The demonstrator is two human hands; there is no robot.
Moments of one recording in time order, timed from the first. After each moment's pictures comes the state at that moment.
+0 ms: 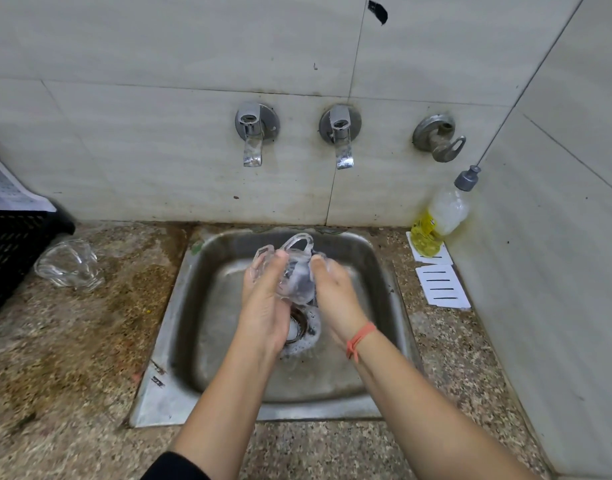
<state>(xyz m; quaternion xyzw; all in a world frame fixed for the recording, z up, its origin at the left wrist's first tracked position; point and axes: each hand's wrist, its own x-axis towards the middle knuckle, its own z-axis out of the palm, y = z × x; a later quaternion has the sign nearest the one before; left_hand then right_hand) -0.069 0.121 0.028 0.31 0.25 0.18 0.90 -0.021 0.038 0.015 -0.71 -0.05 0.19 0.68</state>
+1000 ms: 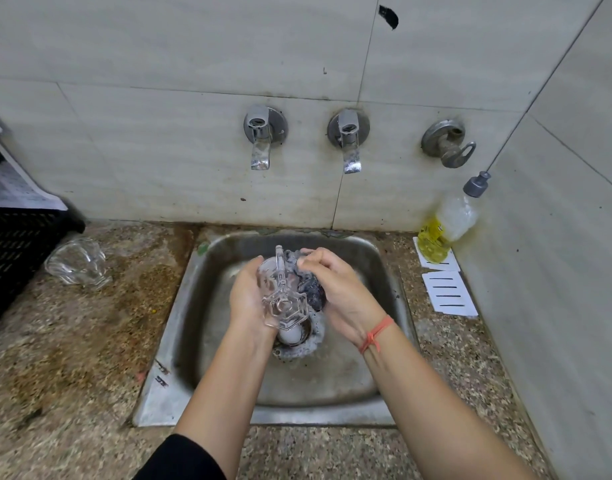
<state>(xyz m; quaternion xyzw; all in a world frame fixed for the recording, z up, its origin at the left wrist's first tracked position) -0.056 0.144 0.023 0.26 0.36 0.11 0.89 -0.021 0.033 0.053 -0.58 -0.10 0.32 0.74</state>
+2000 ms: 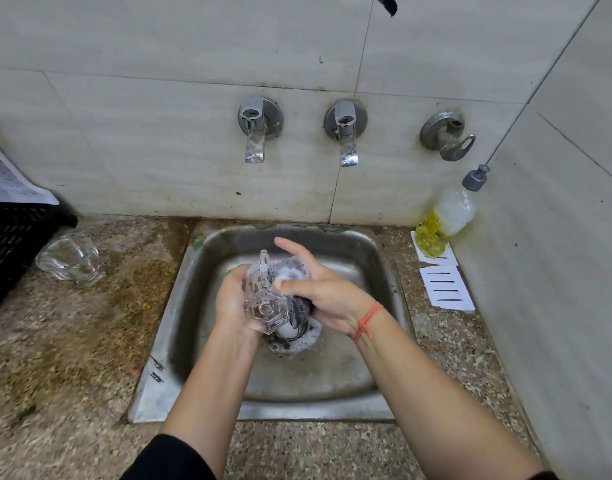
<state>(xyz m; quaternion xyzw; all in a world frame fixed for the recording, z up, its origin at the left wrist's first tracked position) -0.064 0.157 0.007 0.26 0.39 0.07 0.88 -0.013 0.037 0.044 -0.54 -0.14 0.47 0.68</state>
